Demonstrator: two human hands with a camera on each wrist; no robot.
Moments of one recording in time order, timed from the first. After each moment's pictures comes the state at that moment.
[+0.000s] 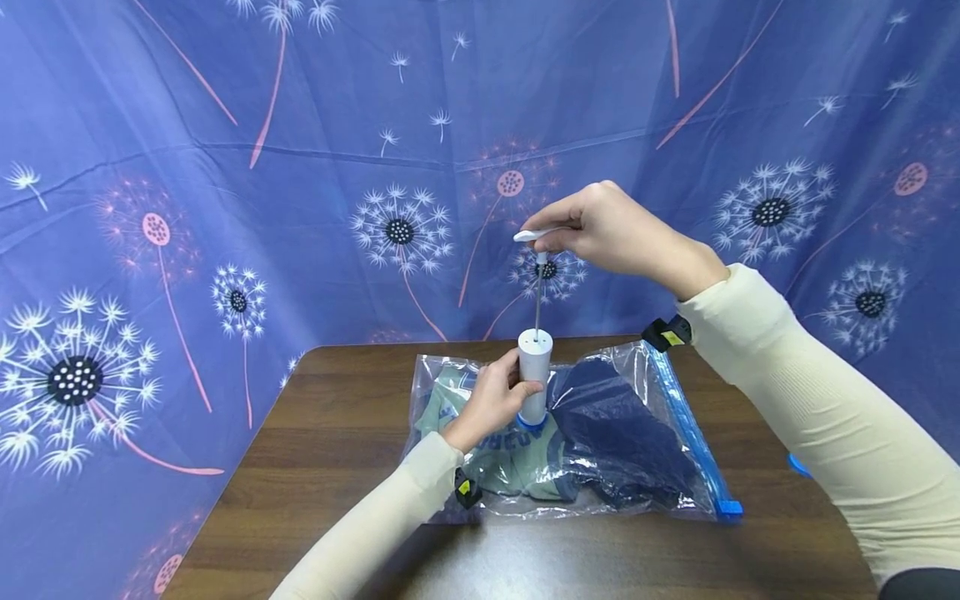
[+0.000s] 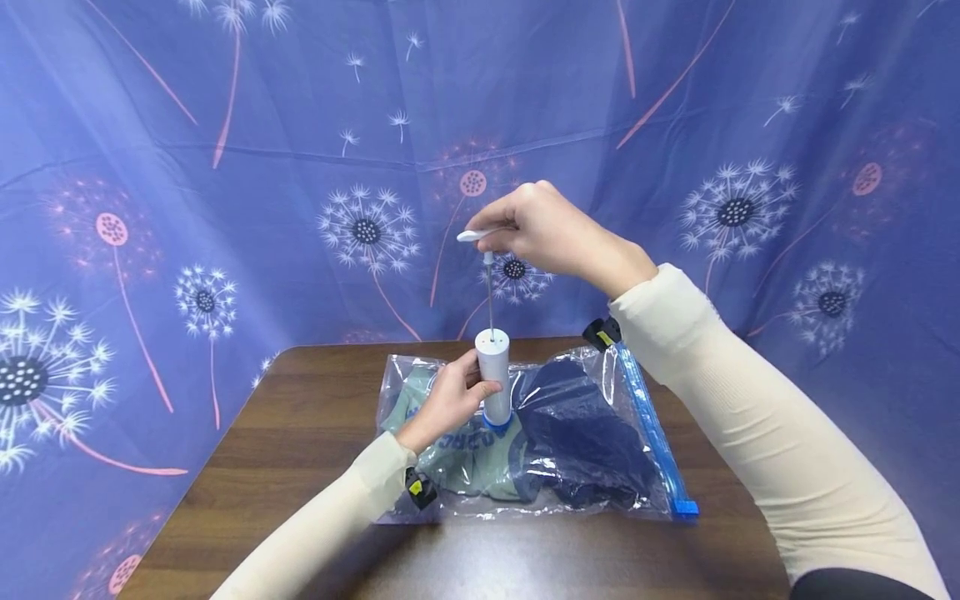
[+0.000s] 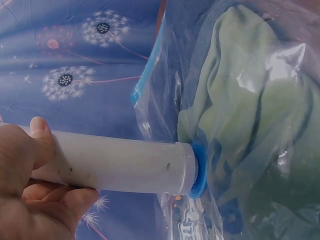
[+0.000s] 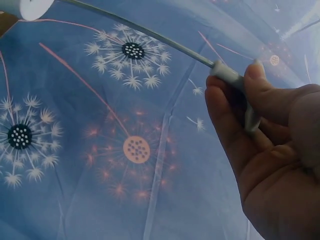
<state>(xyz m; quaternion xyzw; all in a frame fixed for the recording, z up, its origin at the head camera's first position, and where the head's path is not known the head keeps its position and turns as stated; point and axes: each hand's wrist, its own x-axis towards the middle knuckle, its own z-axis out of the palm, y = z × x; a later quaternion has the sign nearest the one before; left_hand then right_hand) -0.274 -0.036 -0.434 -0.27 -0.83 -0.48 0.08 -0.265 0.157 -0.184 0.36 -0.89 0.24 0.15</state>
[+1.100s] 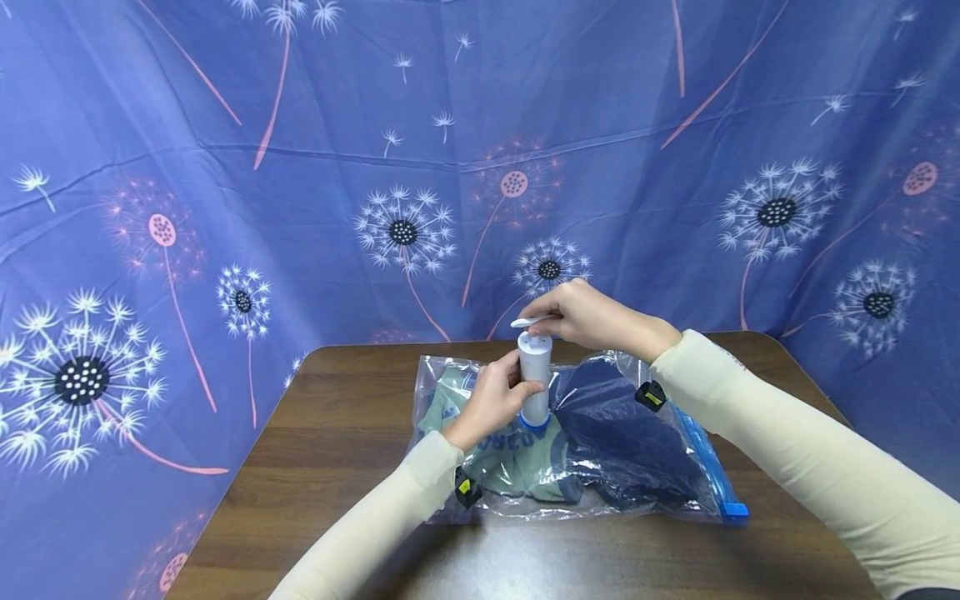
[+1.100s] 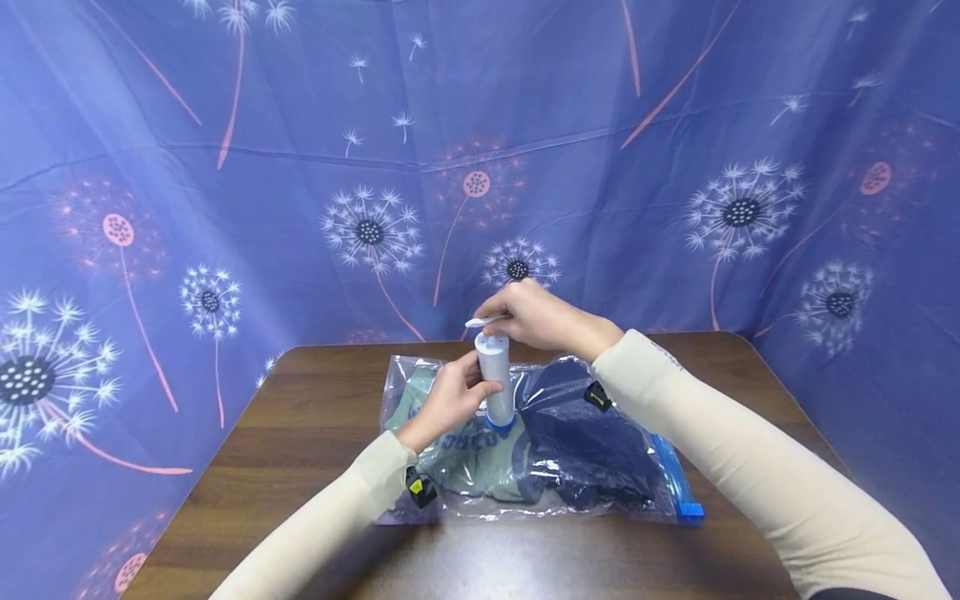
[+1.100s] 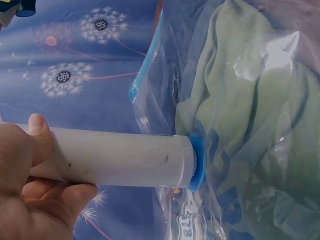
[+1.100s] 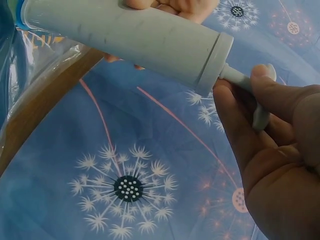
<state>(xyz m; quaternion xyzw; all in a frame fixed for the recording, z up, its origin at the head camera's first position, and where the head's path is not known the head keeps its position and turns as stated) -0.277 -0.040 -0.433 -0.28 -0.83 -0.49 0.07 -0.289 0.151 -0.291 0.42 -0.87 0.25 0.07</state>
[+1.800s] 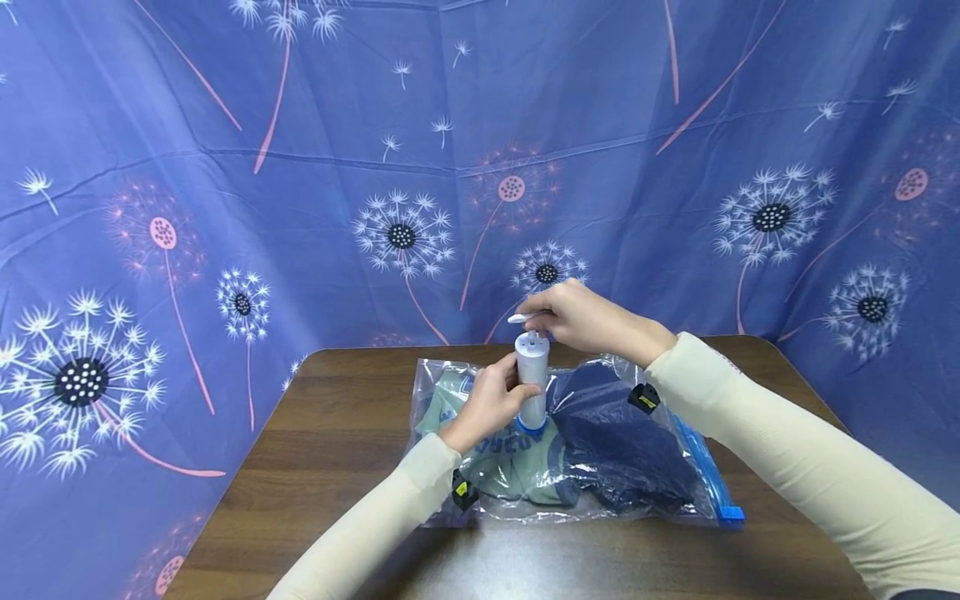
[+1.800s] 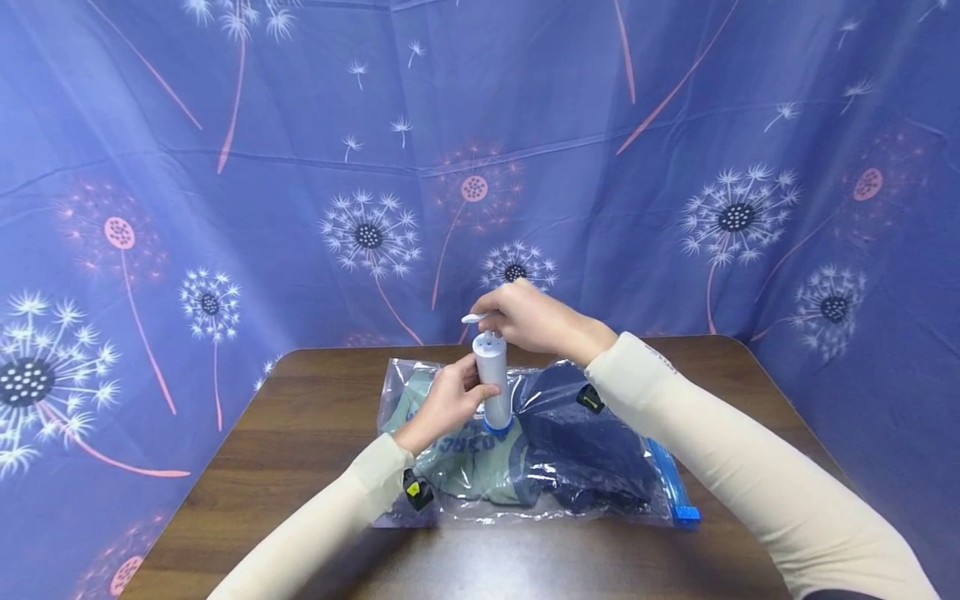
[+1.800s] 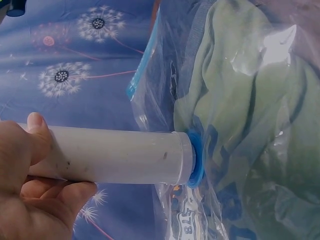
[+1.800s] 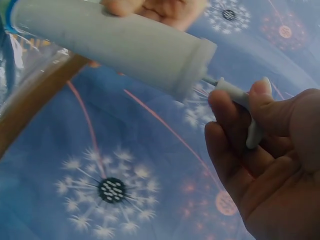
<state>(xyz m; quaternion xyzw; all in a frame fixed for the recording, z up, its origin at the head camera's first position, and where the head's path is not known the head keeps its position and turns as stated) -0.277 -0.039 -0.434 -0.29 -0.83 -0.48 0.08 -0.280 0.147 -0.282 0.40 -0.88 0.24 0.09</state>
